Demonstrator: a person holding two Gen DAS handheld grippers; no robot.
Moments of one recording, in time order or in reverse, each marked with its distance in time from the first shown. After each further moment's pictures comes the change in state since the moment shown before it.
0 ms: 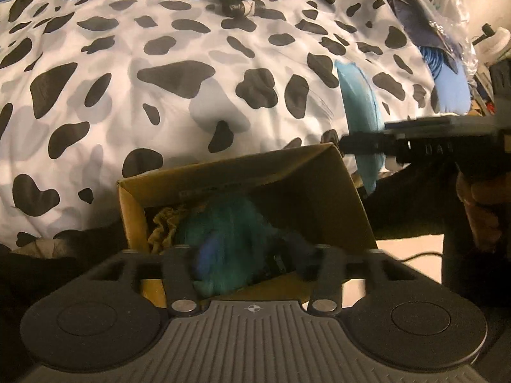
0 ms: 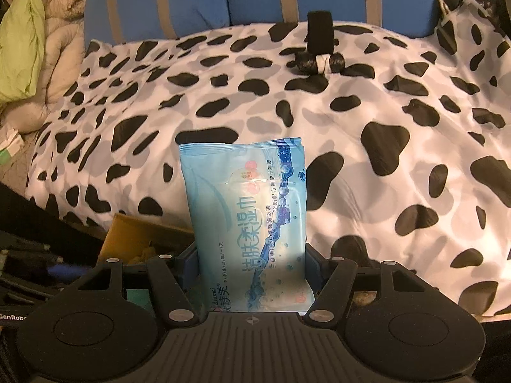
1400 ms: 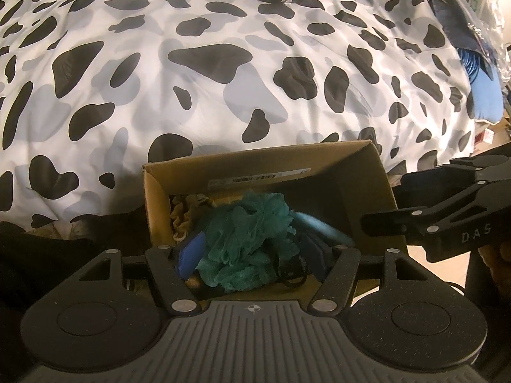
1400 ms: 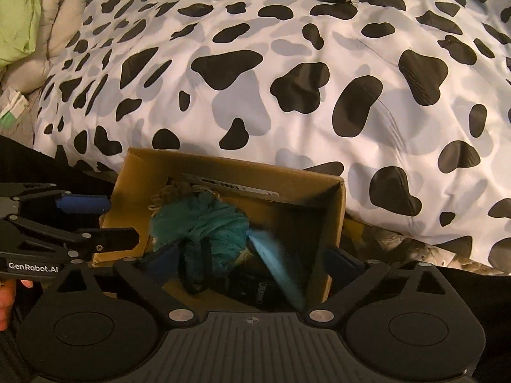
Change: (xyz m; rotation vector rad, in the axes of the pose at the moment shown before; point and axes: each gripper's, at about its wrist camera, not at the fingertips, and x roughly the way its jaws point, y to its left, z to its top) left arm 0.016 0.007 0.006 -0.071 0.059 0.098; right arm 0.031 0.020 -0.019 0.011 0.237 0.046
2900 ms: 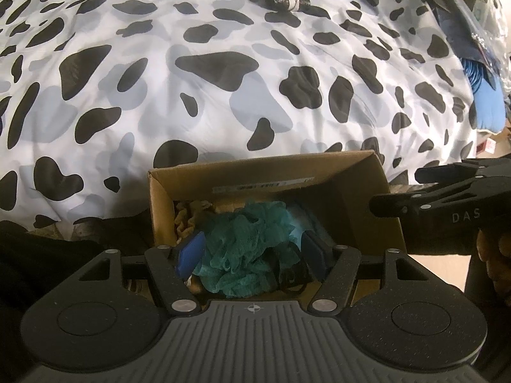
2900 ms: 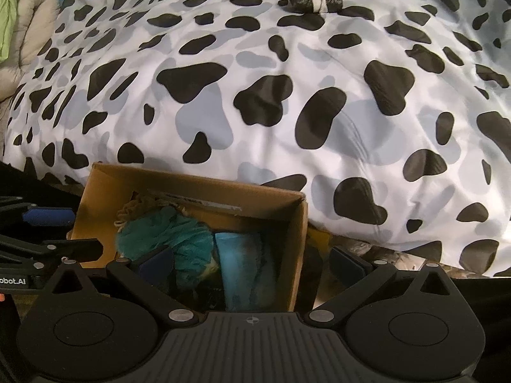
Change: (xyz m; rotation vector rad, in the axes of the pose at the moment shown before) left arm -0.005 0.004 0.001 -0.029 -0.035 0.003; right arm -0.004 -0.008 0.005 0.039 -0.053 -0.129
